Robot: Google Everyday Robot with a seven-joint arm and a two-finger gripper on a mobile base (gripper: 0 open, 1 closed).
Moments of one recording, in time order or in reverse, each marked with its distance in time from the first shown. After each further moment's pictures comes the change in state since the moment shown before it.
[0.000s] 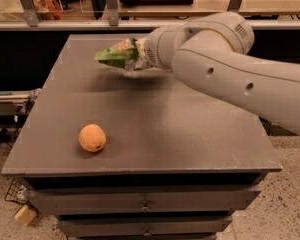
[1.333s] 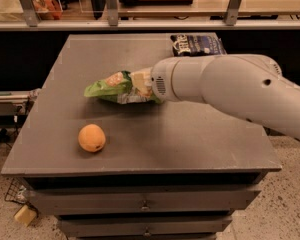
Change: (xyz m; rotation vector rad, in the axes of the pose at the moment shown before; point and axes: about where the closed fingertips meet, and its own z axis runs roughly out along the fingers) arm 0.051 0.064 -0.057 -0.261 0.063 0.202
